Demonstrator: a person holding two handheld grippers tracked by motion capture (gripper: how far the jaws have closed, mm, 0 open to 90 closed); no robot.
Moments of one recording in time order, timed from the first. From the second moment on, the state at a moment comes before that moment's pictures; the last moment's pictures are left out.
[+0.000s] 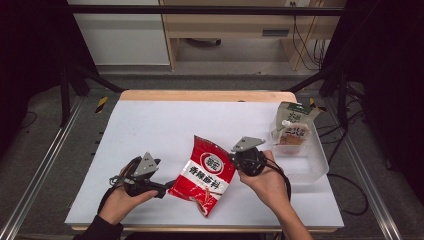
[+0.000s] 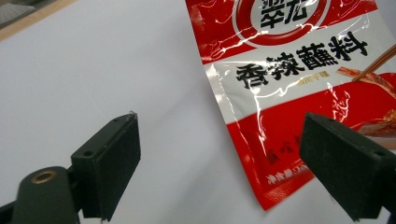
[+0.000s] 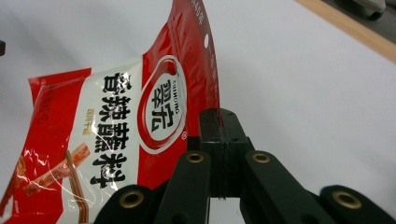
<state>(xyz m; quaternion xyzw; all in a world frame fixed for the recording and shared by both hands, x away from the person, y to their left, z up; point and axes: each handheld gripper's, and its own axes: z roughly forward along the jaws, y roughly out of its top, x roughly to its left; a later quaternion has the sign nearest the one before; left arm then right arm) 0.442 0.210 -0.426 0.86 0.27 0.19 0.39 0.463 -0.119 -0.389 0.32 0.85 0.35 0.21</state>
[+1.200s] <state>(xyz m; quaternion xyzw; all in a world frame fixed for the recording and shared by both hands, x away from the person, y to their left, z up) 0.475 0.213 -0.362 0.86 0.22 0.20 0.41 0.454 -0.077 -0.320 0.17 0.87 0.40 0.22</state>
